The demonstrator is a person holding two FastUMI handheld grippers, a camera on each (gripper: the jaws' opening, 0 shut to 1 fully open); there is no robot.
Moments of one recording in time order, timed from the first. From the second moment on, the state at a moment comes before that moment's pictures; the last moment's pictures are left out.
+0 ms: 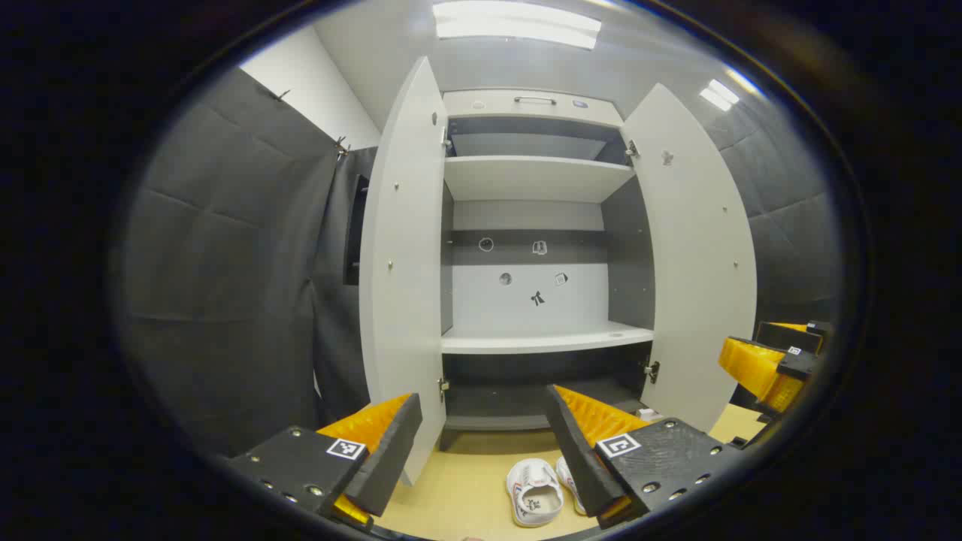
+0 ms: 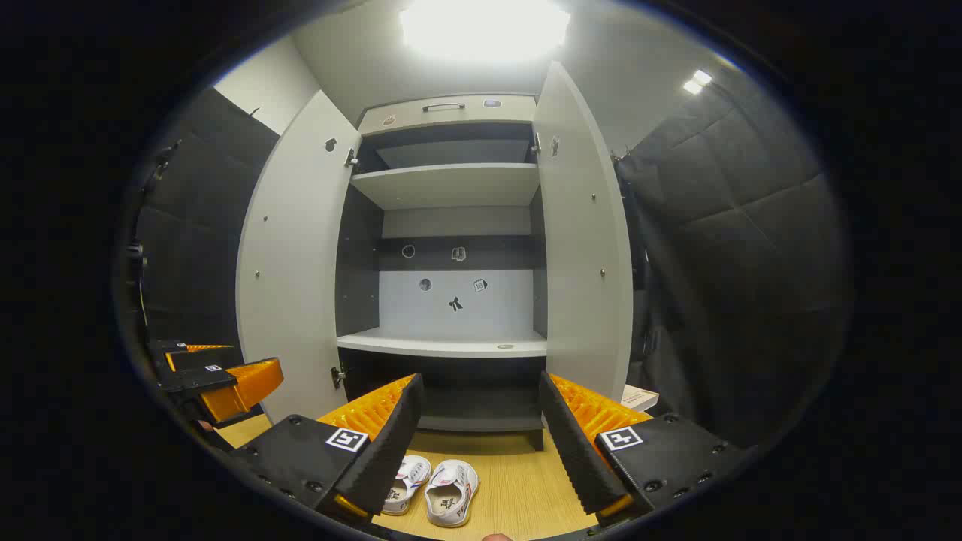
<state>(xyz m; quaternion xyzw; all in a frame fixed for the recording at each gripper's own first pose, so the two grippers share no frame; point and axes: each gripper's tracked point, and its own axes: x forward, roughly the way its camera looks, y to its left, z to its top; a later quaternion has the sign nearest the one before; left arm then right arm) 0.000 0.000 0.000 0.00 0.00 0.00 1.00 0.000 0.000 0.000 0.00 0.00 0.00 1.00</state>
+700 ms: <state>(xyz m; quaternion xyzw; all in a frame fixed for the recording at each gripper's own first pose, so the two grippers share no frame) -0.005 0.006 0.007 0.01 -0.01 0.00 1.00 0.001 0.014 -0.017 0.00 0.03 0.02 1.00</state>
